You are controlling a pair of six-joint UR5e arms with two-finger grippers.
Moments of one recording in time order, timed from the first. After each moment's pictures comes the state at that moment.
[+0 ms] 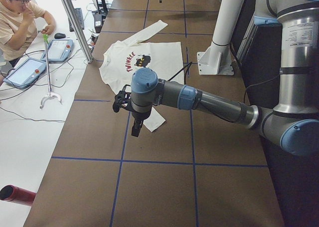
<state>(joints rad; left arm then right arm) -1.60 -1.50 -1.91 -1.51 -2.45 0.07 1.29 -1.66 1.71 -1.39 2.43 0.13</state>
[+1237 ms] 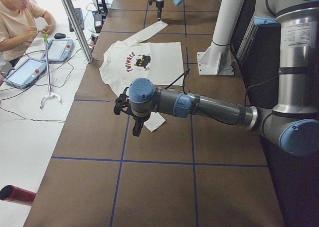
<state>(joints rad) -1.57 -1.50 -1.86 -1.57 -2.54 0.06 0.98 -1.64 1.59 -0.94 2.21 0.90</state>
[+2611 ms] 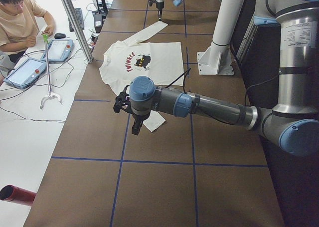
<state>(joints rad) -1.57 -1.50 -1.87 -1.60 -2.54 0.06 0.98 -1.63 1.61 -0.94 2.24 0.93</state>
